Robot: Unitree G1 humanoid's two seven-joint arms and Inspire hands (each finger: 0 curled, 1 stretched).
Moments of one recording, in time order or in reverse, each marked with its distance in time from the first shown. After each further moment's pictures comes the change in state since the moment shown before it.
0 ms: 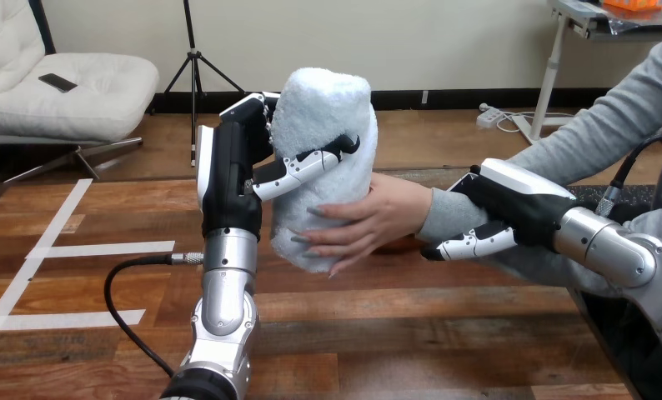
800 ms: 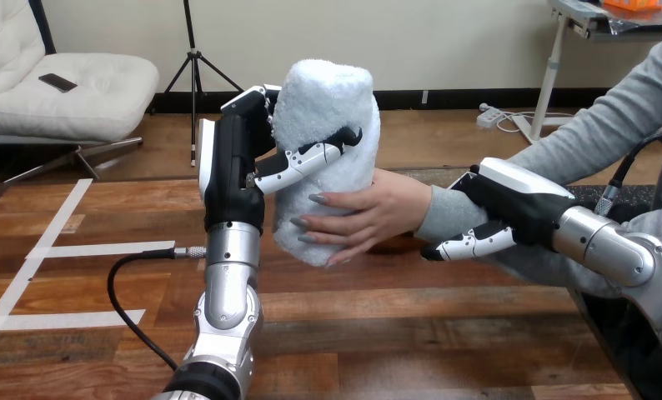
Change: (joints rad) left arm -0.020 -0.006 -0.001 0.004 -0.004 0.000 0.006; right arm -0.002 0.002 0.000 -0.001 0.000 0.000 0.000
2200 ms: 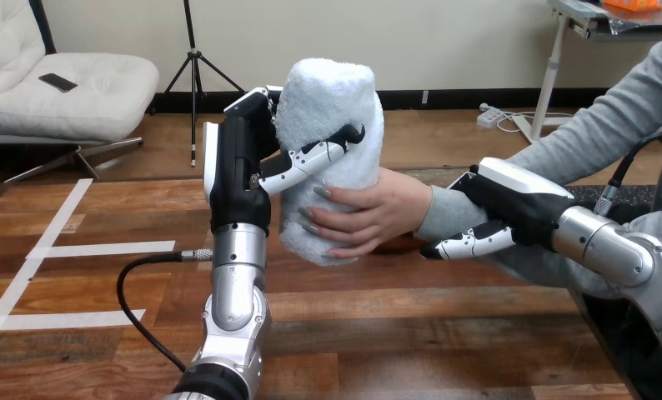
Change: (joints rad) left arm 0.000 -0.032 0.001 0.002 -0.029 0.000 -0.010; right arm 0.000 0.001 0.000 0.000 -0.001 0.000 0.000
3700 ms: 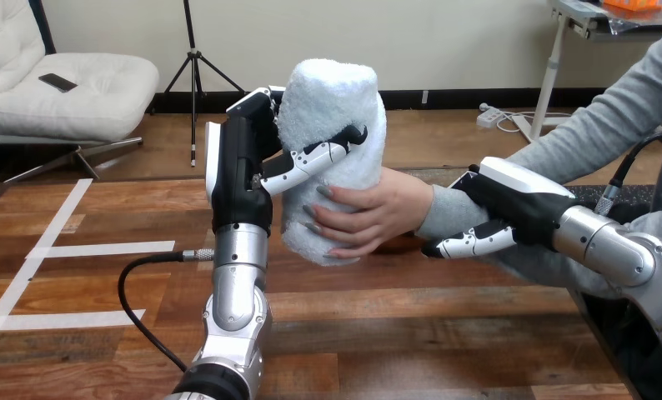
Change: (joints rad) left arm 0.000 -0.001 -0.001 0.000 0.002 0.000 -0.004; right arm 0.000 -0.002 0.000 0.000 -0.001 0.000 -0.003
